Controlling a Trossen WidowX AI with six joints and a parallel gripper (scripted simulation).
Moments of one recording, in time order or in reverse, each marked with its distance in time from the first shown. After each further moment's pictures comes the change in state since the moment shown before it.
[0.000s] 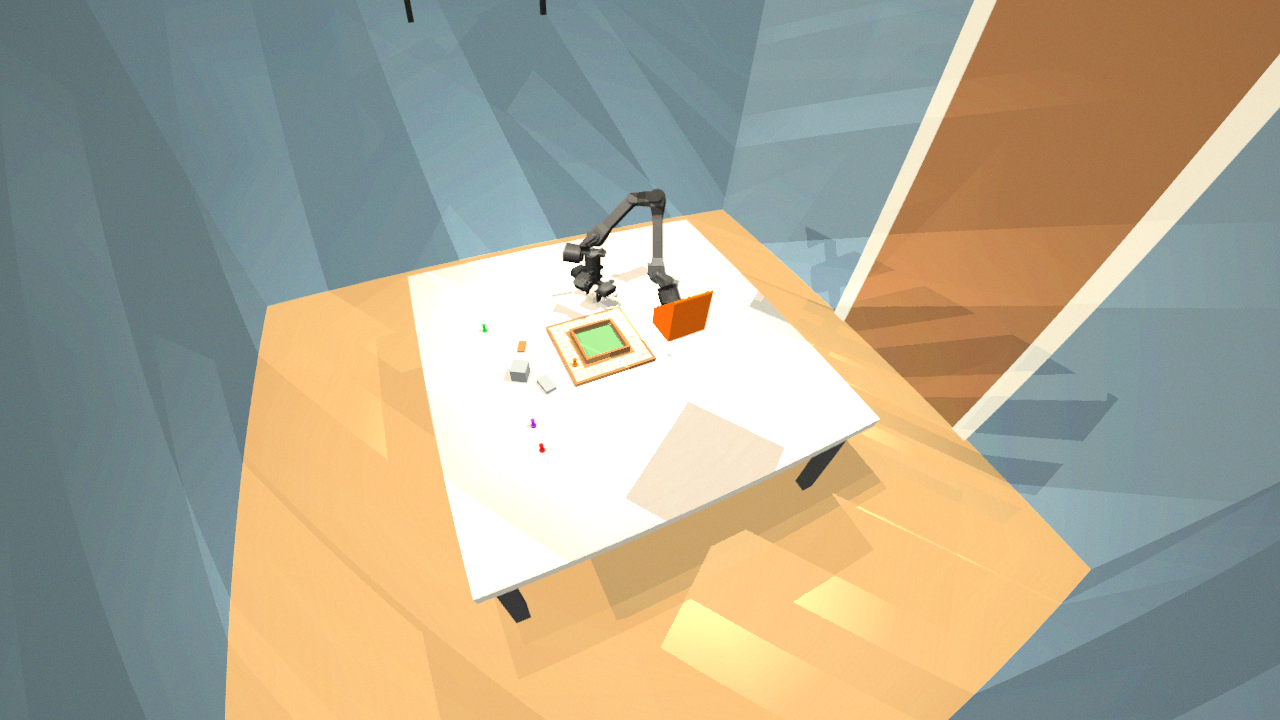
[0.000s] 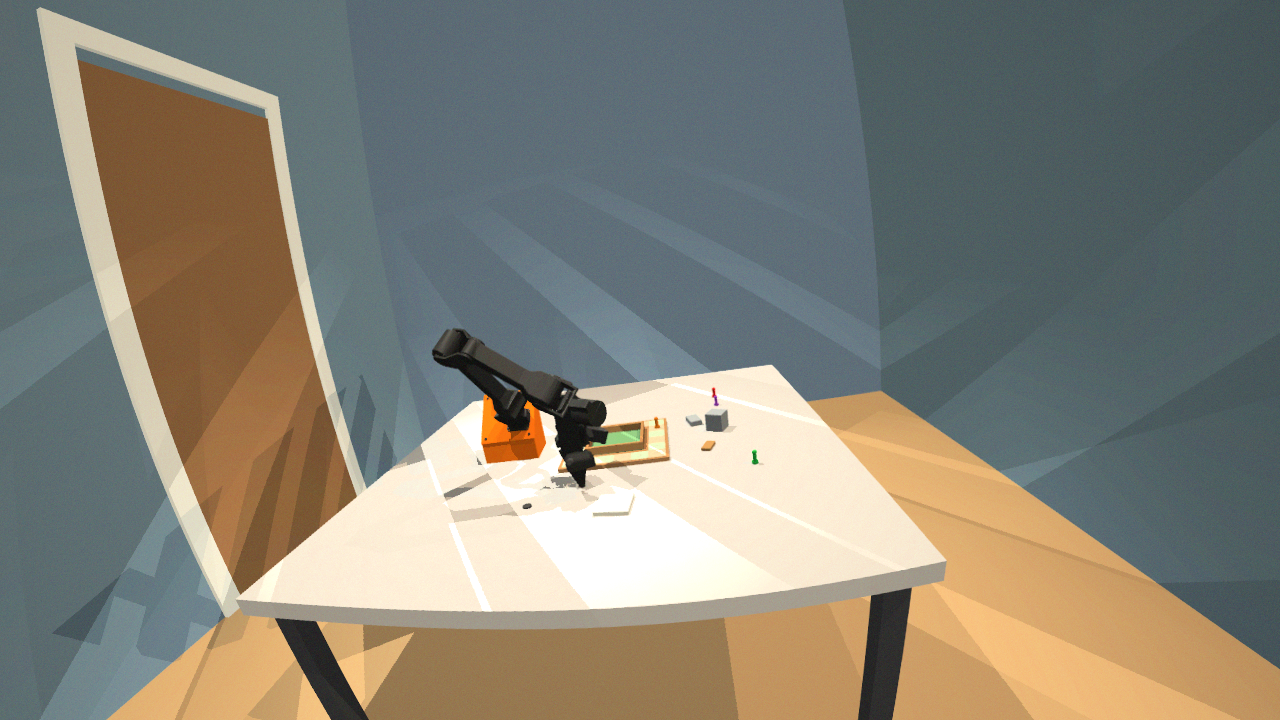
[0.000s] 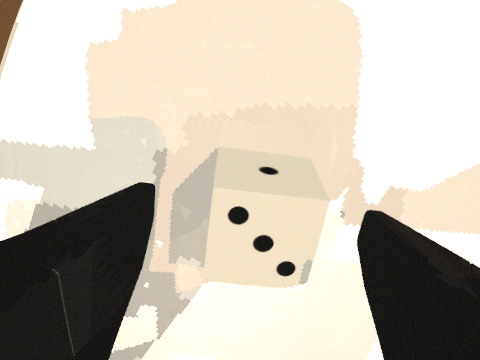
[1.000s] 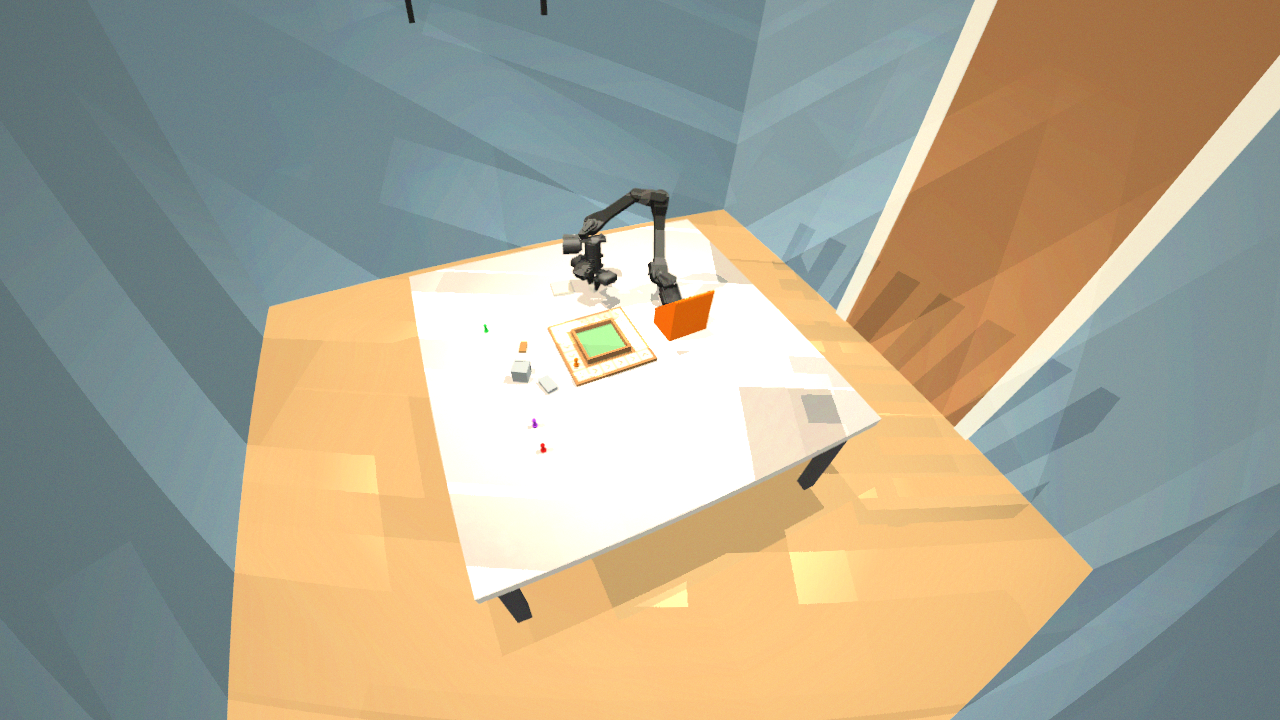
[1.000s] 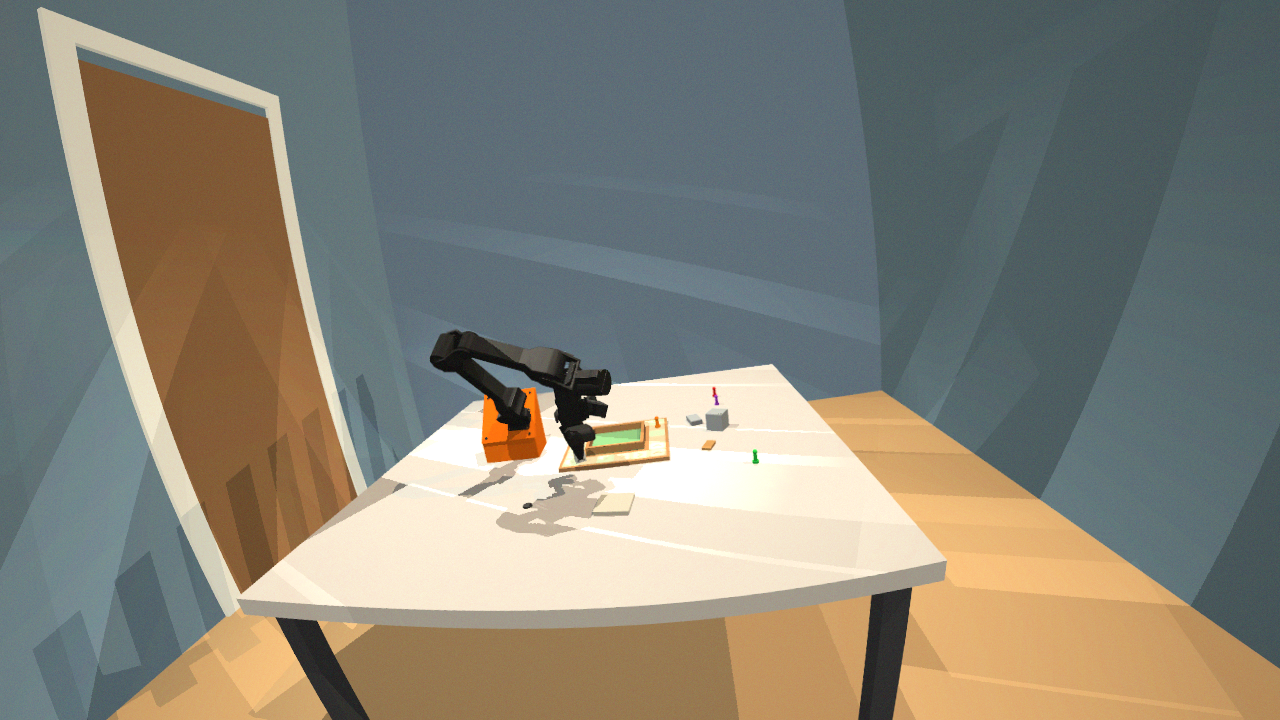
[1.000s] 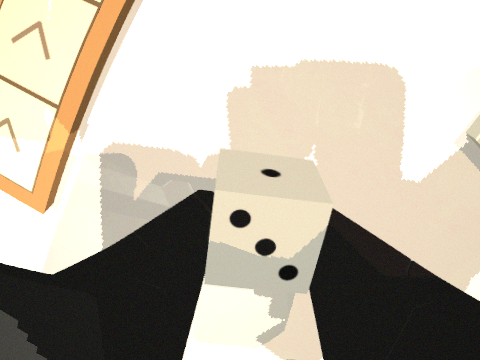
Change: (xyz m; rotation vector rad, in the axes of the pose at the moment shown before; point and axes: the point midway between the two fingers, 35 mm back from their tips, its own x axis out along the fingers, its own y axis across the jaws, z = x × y) arm -0.057 0.010 0.011 -0.004 -0.007 0.035
